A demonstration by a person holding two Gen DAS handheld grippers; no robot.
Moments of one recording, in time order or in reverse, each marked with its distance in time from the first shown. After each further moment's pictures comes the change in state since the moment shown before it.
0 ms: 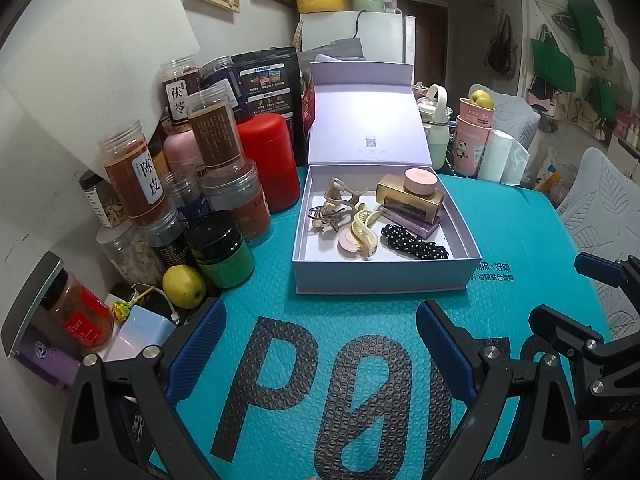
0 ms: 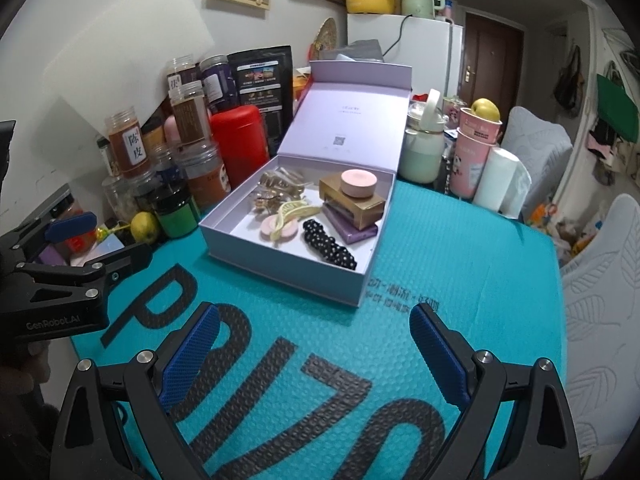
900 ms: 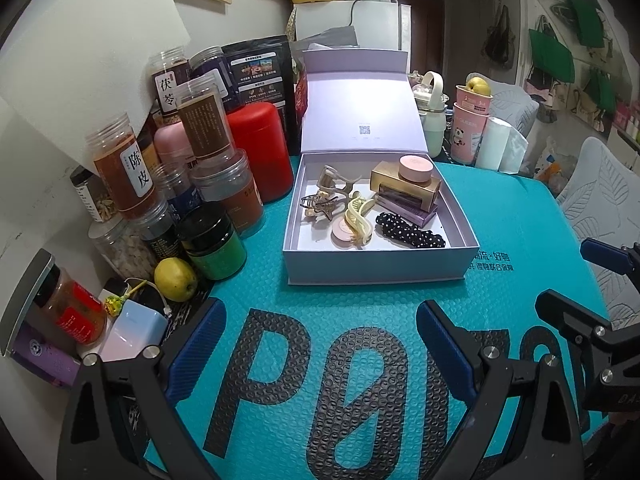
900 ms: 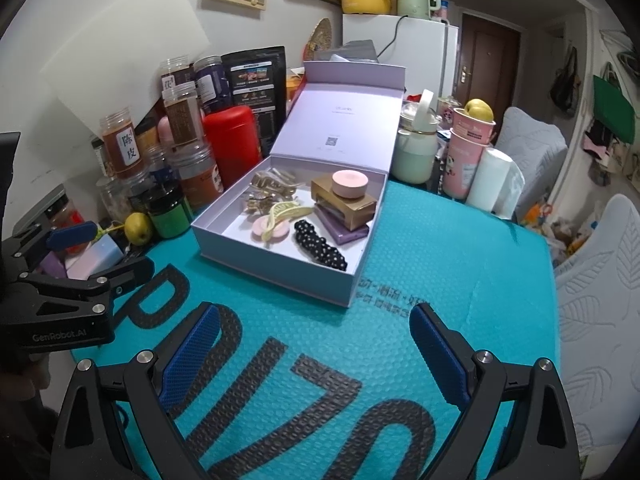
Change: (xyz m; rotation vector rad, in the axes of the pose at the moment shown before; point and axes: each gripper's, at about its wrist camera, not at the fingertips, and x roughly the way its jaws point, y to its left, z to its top) left arm 0.010 -0.007 -0.002 0.016 0.036 -0.001; right arm 0.000 -0.007 0.001 -0.003 0.002 -0.023
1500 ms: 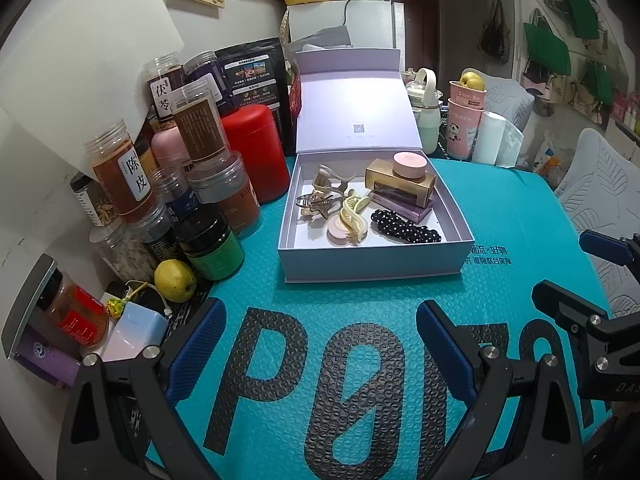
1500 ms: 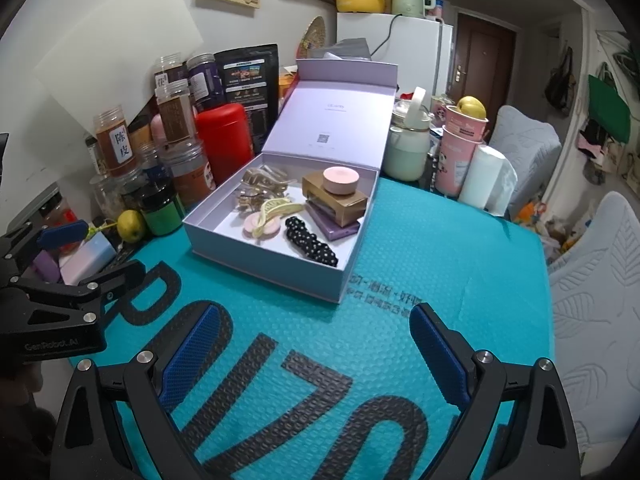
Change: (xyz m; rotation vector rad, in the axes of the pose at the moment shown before) left arm -0.004 -0.008 -0.003 0.025 -0.003 0.008; right arm 0.000 -0.005 -0.003 0.002 0.005 -0.014
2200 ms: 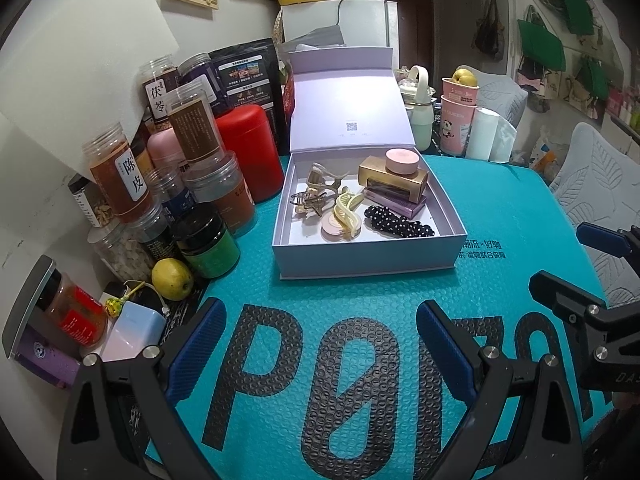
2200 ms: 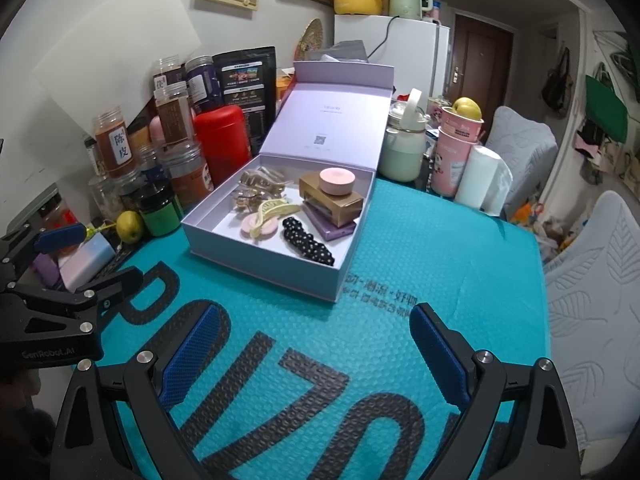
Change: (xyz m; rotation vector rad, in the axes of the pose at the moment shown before) left arm -0.003 -0.004 -0.004 0.014 0.008 -0.008; right arm -0.004 -0.003 0.000 0.003 -0.004 -0.009
